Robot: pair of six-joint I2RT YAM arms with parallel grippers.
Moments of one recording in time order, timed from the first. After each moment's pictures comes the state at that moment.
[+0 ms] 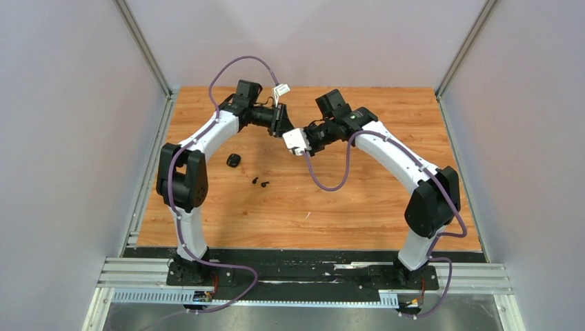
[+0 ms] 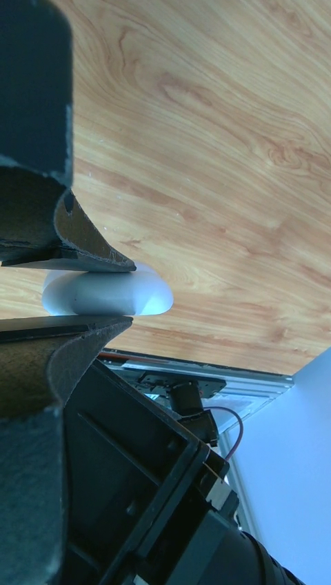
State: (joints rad) left arm -0.34 1.96 1.62 -0.41 1.14 -0.12; right arm 0.60 1.76 1.65 -0.79 -0.71 -1.39
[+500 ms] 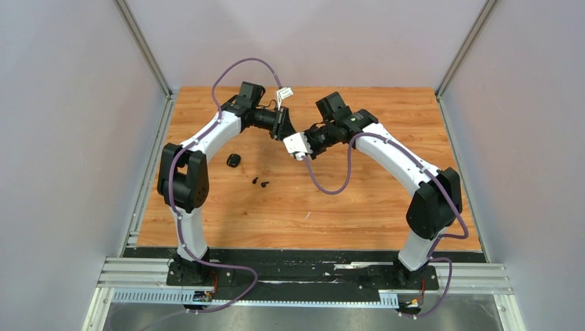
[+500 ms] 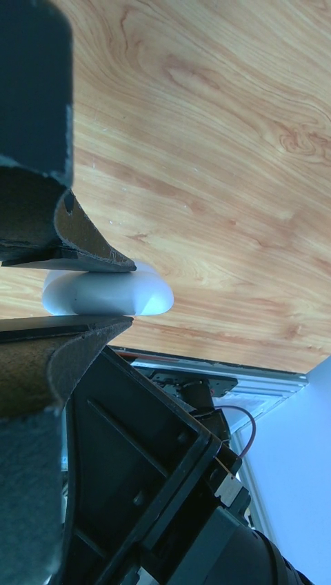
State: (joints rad) left arm -0.36 1.96 1.62 -0.47 1.15 -0.06; right arm 0.60 1.74 1.62 -0.79 -0.66 -1.44
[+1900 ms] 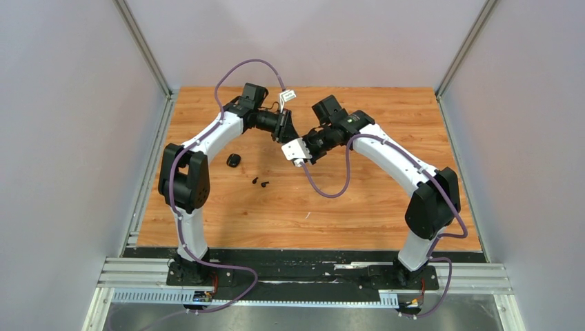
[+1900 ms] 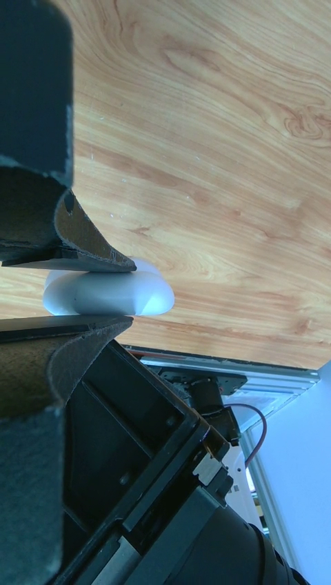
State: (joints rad) left arm -0.38 1.95 1.62 -0.50 1.15 -0.03; right arm 0.63 1.75 1.62 -0.87 -0.61 -1.49
